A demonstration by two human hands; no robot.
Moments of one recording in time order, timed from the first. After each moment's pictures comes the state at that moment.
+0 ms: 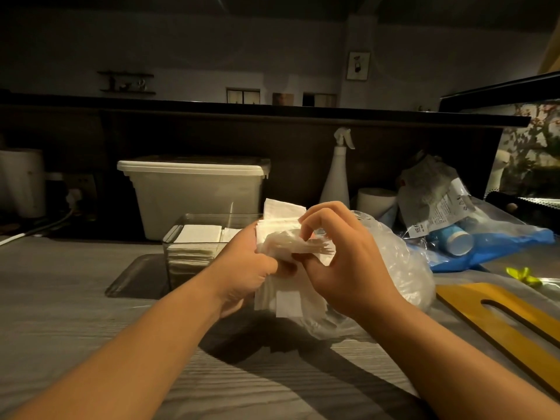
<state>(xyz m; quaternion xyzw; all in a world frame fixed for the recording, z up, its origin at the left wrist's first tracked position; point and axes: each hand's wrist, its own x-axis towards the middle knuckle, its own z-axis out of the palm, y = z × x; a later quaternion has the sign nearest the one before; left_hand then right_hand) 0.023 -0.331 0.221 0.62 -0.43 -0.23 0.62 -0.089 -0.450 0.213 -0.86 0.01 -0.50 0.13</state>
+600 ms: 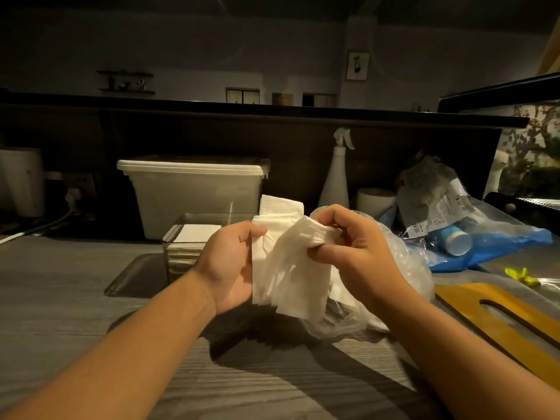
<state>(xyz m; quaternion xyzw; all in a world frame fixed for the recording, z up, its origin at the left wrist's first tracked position) 0.025 -0.326 0.224 0.50 -0.32 -0.37 0.72 -0.096 -0.459 0.223 -0.80 0.01 -0.39 0.45</state>
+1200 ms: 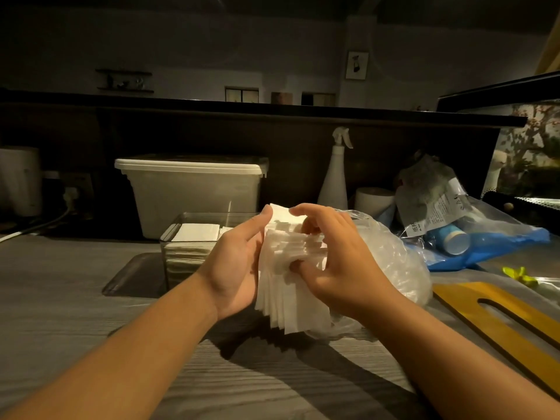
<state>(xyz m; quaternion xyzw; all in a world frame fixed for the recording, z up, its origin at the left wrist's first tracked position) 0.018 -0.327 0.222 0.49 -0.37 -0.37 0.70 -0.094 -0.451 0.215 -0.91 0.05 -0.37 0.19</state>
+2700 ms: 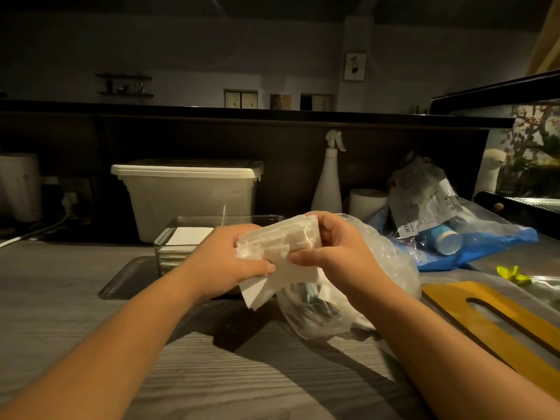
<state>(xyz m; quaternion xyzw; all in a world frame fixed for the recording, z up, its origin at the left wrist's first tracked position) 0.040 -0.318 0.225 0.72 -0.50 -0.09 0.47 -0.094 -0.470 0.220 -0.77 0.08 -0.32 0.55</state>
